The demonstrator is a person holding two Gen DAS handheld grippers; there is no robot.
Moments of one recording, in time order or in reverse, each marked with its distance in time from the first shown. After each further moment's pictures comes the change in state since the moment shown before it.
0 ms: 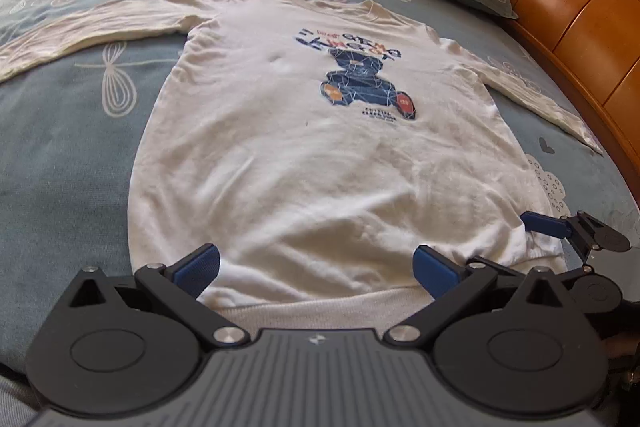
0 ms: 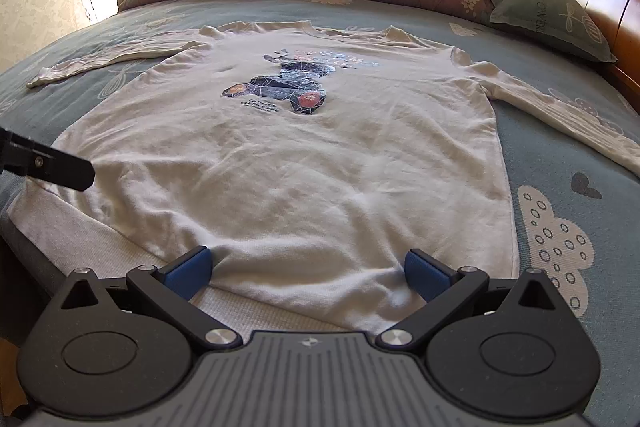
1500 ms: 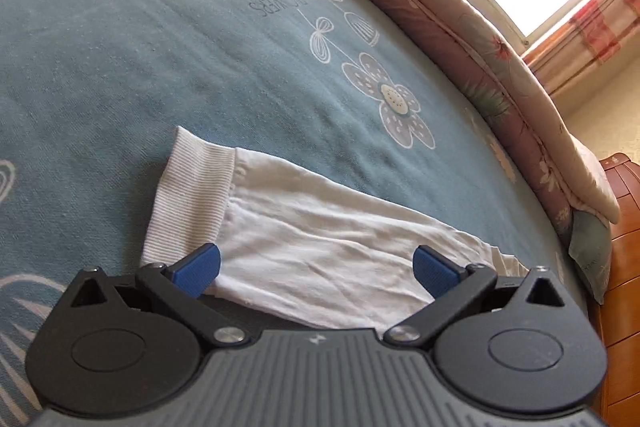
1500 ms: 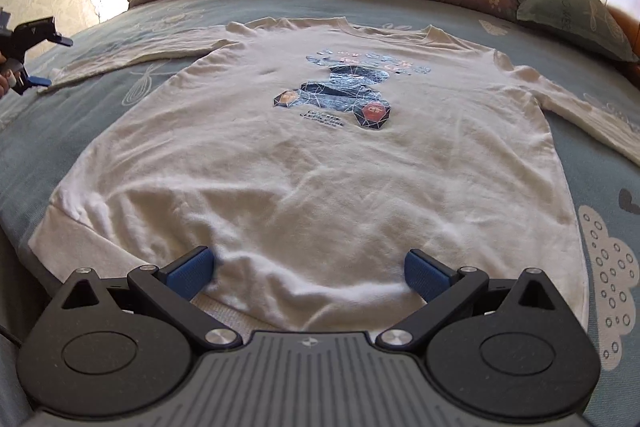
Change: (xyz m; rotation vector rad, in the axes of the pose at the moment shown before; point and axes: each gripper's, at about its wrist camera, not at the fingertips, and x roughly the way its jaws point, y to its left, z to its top) left arm -0.028 0.435 0.117 -0.648 -0.199 0.126; right arm 0.018 0.047 0.023 0.003 0.029 0.038
